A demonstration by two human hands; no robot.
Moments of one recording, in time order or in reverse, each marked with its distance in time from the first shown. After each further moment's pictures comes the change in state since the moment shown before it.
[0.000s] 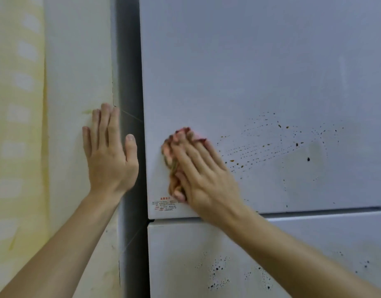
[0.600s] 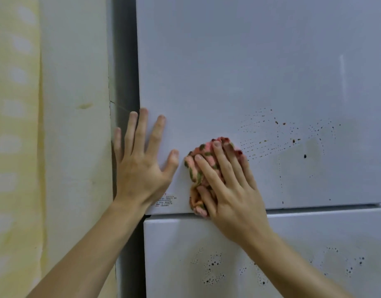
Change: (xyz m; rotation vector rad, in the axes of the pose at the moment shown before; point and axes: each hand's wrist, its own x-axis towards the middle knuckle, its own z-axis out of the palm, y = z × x) left_hand -0.030 0.044 0.016 0.113 -0.022 0.239; right_hand -0.057 0.013 -0.018 -0.036 0.025 0.155
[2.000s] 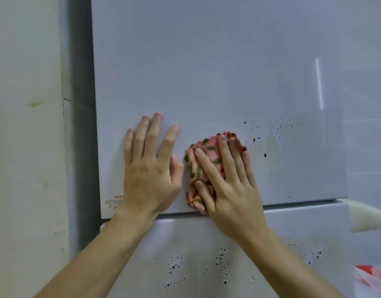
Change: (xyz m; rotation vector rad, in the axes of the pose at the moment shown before) left_hand -0.001 0.097 0.019 -0.055 0.079 0.088; right_hand -0.020 0.063 -0.021 -0.039 0.027 0.097
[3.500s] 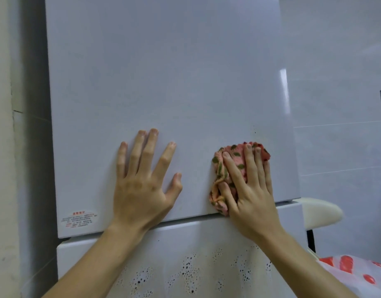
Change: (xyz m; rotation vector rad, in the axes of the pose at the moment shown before) left_hand -0.002 0.038 0.024 0.023 0.008 0.118; right_hand -0.030 0.094 -0.034 -0.022 -0.054 0.201
